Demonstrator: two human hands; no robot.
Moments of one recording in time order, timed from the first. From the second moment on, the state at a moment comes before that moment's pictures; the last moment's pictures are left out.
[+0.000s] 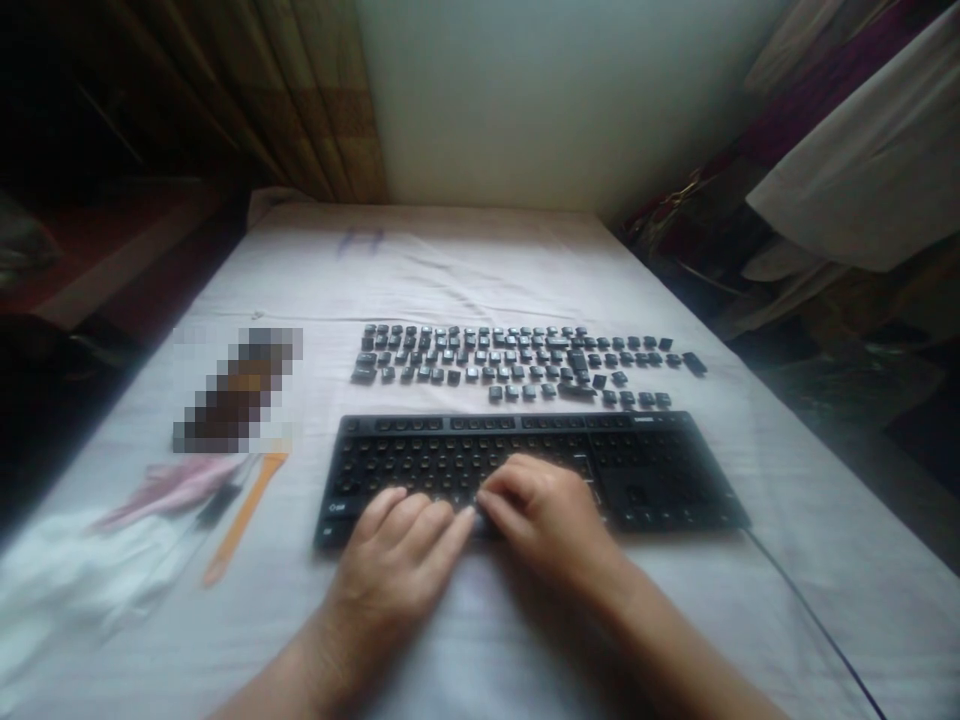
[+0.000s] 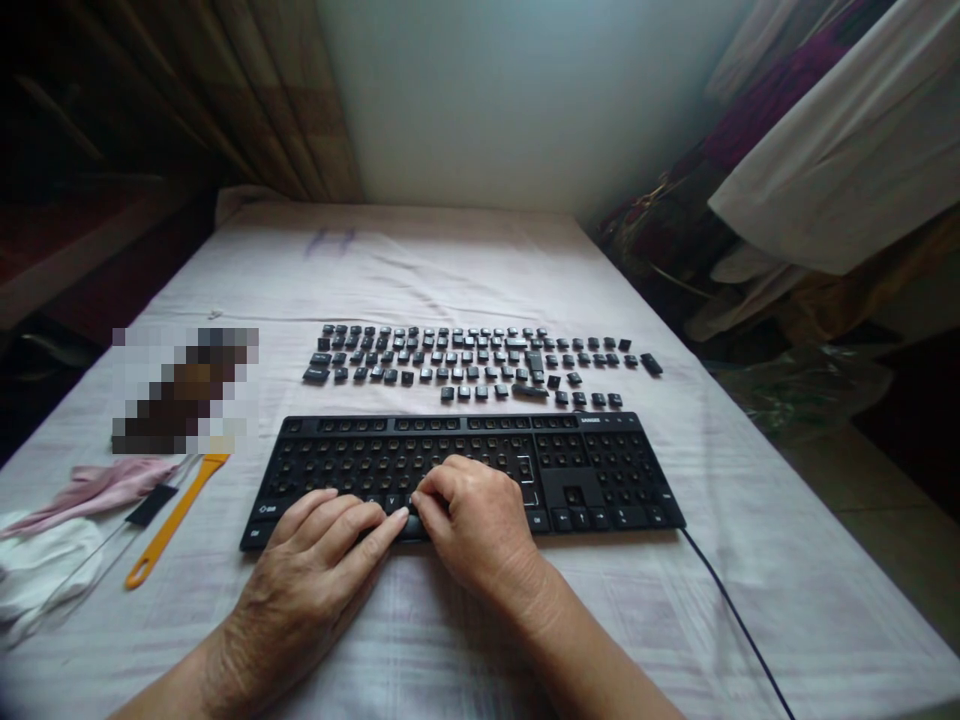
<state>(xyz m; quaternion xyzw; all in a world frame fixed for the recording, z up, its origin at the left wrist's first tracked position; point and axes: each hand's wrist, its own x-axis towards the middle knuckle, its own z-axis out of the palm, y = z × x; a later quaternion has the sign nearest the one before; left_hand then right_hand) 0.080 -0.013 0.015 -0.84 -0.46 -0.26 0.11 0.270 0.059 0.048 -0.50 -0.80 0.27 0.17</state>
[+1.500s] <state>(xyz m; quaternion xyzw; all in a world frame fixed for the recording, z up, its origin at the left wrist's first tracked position) 0.078 0.009 0.024 -0.86 -0.39 -0.30 0.14 0.279 0.144 0.077 -0.52 -0.85 0.05 0.06</state>
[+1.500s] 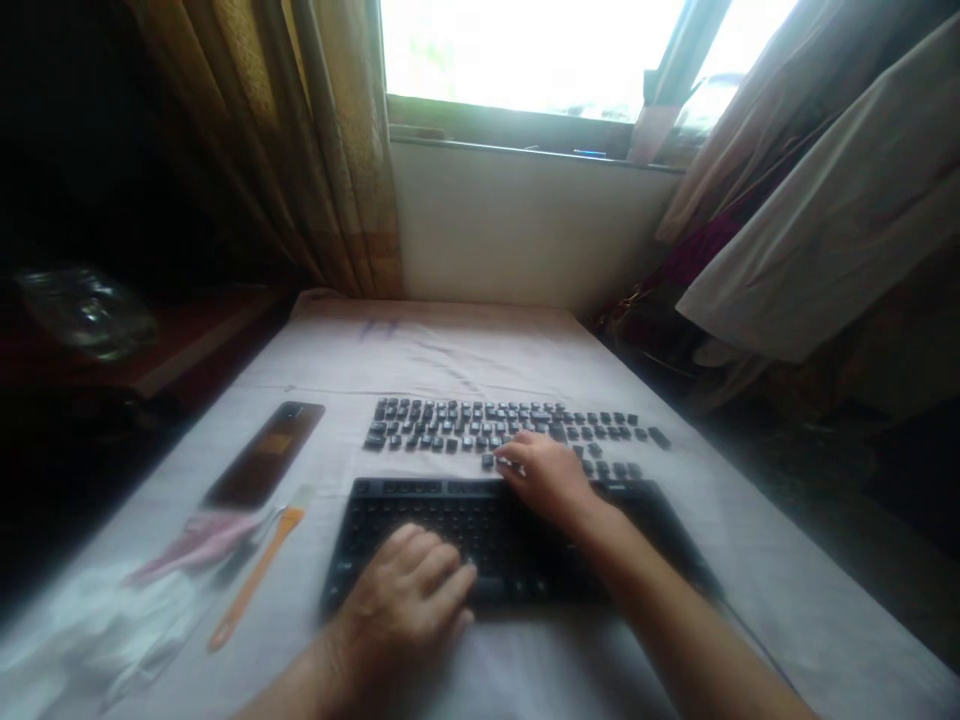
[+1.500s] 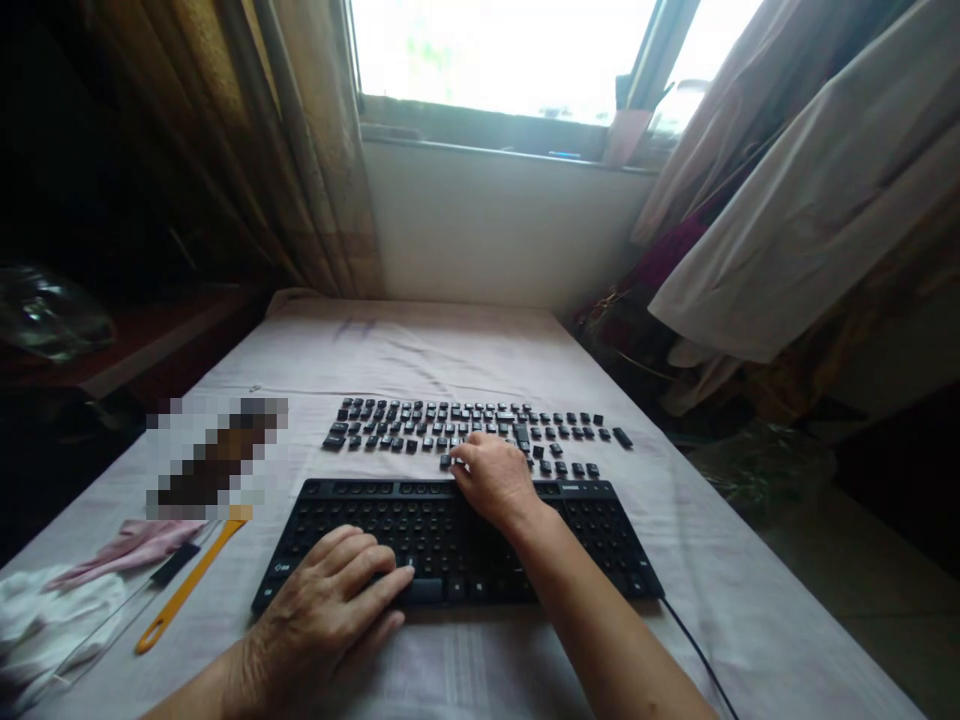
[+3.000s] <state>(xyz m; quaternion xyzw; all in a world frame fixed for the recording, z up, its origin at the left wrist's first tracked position) 0.082 0.006 0.014 -0.87 -0.40 -0.28 0.11 0.296 0.065 0.055 -0.41 -0.90 0.13 0.10</state>
